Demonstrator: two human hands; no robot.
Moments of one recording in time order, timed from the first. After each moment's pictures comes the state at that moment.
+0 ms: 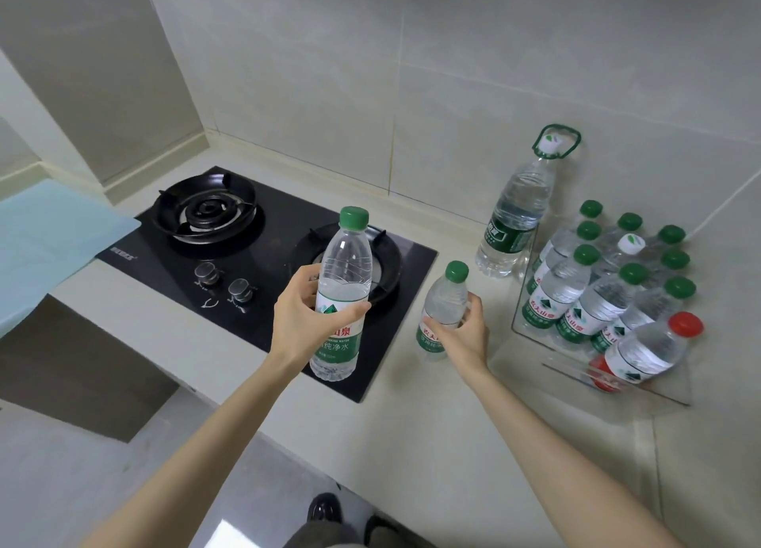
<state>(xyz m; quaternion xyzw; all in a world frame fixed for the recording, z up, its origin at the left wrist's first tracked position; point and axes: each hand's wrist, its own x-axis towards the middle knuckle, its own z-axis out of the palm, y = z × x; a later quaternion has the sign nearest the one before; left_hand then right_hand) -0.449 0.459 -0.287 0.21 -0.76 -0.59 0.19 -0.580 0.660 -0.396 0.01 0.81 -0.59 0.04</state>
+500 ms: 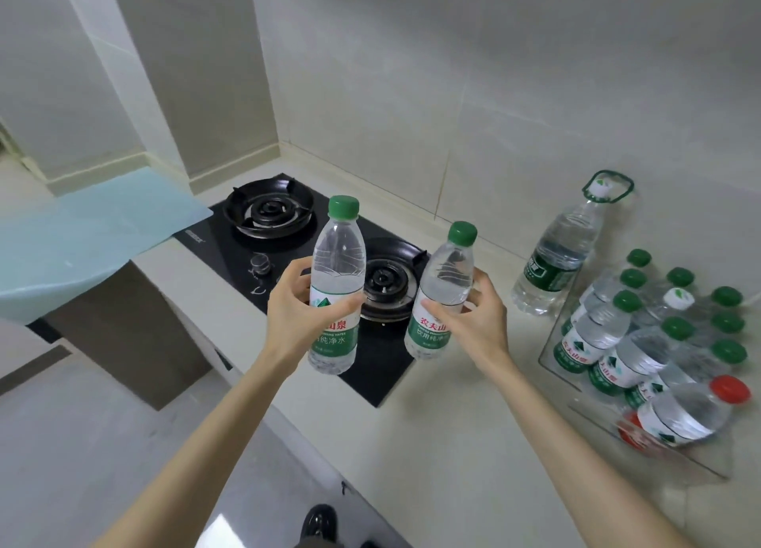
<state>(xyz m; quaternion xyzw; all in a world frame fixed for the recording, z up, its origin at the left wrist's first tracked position) -0.402 0.453 -0.254 0.27 -0.70 -0.60 0.28 -0.559 0.636 -0.294 -0.18 0.76 -0.61 0.09</state>
